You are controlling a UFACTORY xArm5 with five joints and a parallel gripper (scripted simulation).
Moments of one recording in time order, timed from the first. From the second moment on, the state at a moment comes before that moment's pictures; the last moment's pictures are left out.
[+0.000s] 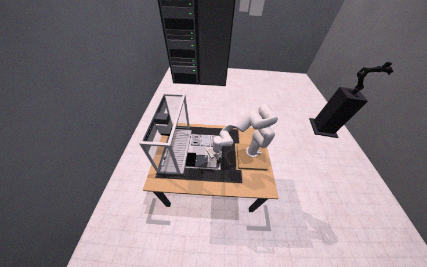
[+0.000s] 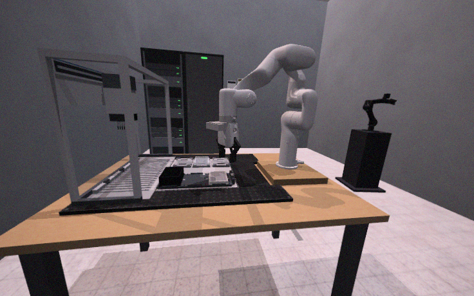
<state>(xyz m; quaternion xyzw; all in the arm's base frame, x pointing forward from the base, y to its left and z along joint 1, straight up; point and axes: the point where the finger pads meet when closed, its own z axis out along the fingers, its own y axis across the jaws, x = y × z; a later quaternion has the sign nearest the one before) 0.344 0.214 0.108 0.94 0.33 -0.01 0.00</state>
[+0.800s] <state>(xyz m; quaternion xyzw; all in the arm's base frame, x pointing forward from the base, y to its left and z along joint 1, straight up) 0.291 0.176 0.110 1.00 0.07 0.00 0.00</state>
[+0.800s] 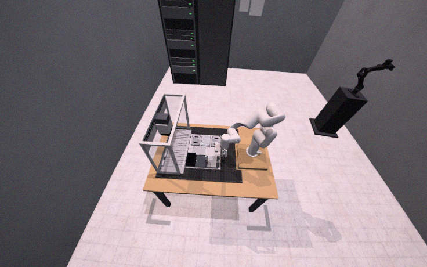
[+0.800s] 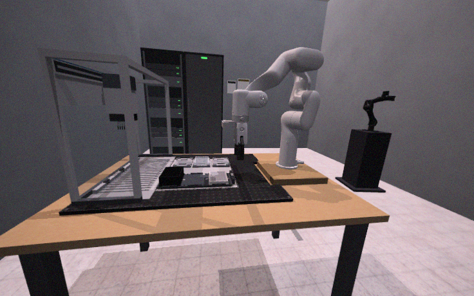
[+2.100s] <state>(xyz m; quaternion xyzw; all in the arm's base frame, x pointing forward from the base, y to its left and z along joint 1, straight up) 0.291 0.176 0.062 1.00 0.07 0.00 0.00</state>
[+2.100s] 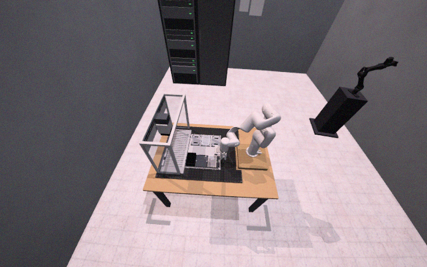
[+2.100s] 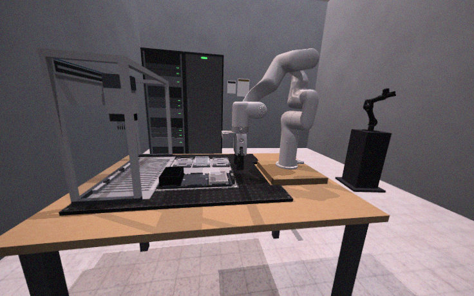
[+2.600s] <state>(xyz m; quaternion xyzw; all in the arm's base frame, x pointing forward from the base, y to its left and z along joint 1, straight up) 0.291 0.176 0.040 1.00 0.07 0.00 0.00</state>
